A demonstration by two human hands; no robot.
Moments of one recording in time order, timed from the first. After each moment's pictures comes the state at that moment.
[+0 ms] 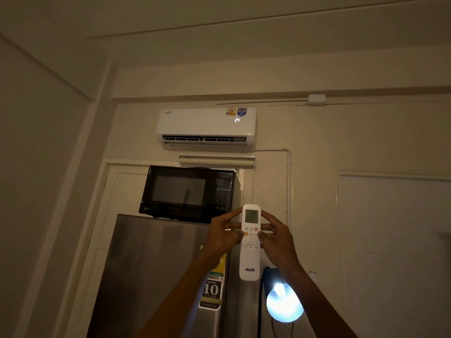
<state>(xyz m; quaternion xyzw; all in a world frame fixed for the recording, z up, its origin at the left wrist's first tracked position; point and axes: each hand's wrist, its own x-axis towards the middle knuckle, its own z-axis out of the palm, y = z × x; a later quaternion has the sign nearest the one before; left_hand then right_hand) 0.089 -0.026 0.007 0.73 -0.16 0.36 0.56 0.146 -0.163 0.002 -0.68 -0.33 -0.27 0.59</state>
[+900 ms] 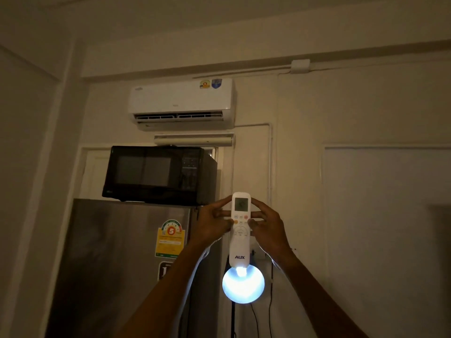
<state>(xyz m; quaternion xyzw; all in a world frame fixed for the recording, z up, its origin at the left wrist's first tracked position) 0.199 -0.134 -0.010 0.74 -0.13 0.37 0.55 0.258 -0.268 -0.016 -0.68 -0.33 -0.25 0.60</state>
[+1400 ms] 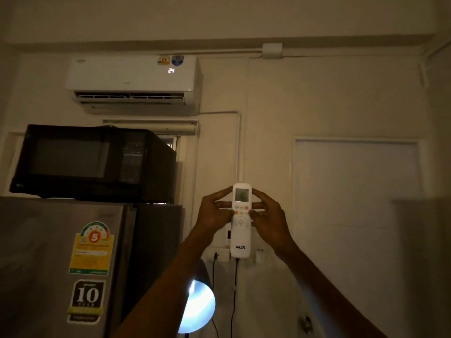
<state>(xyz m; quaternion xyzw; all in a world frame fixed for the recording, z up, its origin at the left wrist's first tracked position) 0.366 -0.217 0.009 0.70 -0.16 0.30 0.63 0.411 -0.355 -0.006 -0.70 -0.31 -0.30 0.57</state>
